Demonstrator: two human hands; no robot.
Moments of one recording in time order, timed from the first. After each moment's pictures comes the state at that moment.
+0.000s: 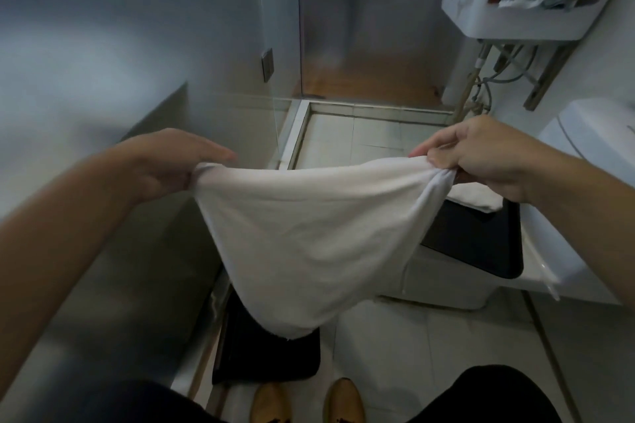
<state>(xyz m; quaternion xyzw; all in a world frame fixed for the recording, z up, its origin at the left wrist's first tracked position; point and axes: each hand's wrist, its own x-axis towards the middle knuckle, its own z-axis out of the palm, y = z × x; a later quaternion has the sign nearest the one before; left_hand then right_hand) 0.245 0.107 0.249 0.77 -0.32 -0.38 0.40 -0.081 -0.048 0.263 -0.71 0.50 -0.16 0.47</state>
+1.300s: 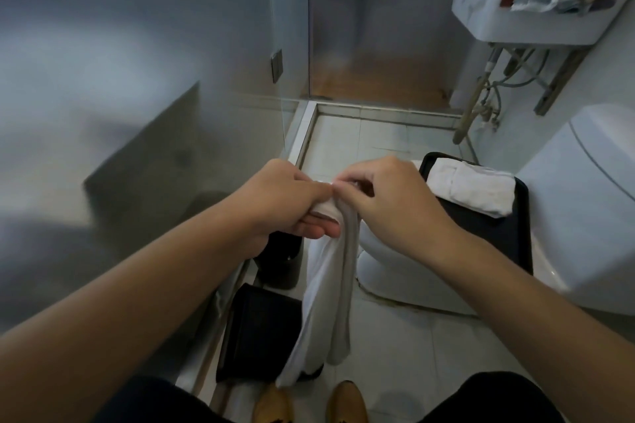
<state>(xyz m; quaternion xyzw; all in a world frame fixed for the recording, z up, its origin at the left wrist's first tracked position) 0.128 0.113 0.248 0.70 -0.37 -0.46 0.40 -0.011 0.030 0.223 -0.88 0.29 -0.26 0.26</state>
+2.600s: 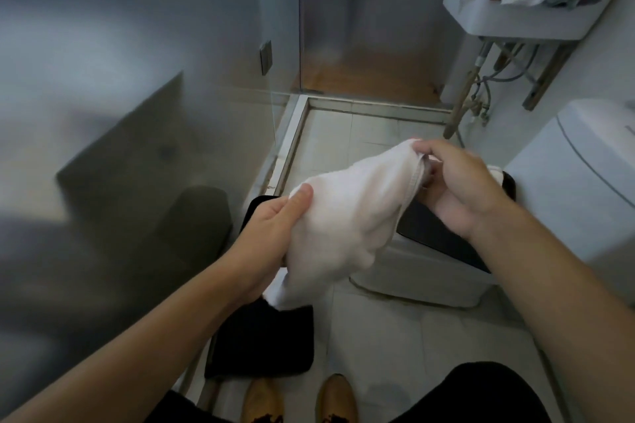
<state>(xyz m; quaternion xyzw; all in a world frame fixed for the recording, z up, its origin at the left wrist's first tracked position) 0.117 0.125 0.179 0.58 -0.34 -0.48 0.57 -0.057 -0.028 0.211 -0.45 0.43 -0.39 0.68</state>
